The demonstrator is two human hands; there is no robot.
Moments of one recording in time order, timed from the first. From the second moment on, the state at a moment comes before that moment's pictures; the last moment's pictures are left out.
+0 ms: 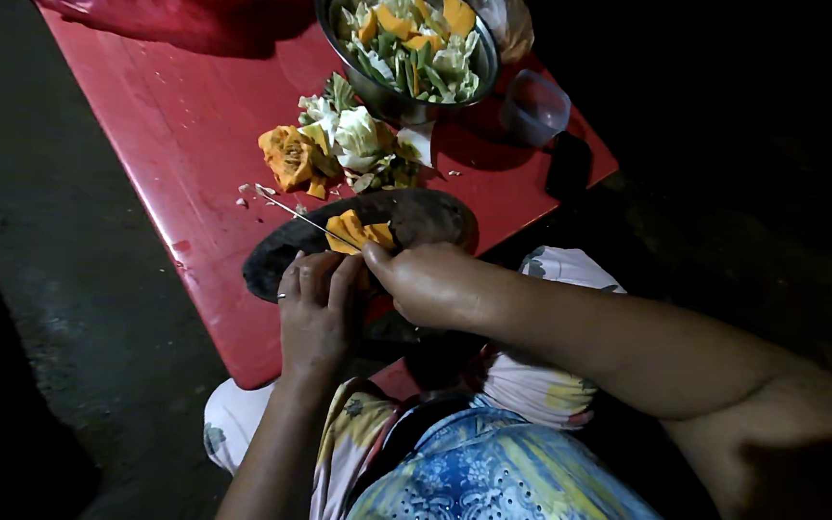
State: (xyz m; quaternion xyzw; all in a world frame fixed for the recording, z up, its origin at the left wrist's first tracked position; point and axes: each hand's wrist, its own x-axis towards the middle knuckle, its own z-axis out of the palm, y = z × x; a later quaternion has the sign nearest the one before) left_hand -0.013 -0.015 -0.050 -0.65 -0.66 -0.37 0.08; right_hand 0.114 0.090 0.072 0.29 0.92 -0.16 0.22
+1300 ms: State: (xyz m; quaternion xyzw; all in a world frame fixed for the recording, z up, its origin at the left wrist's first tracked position) left_hand -0.011 -0.017 -0.052 -0.63 -0.67 -0.38 0.07; right_hand 0.124 0.099 0.105 0.27 0.91 -0.18 0.26
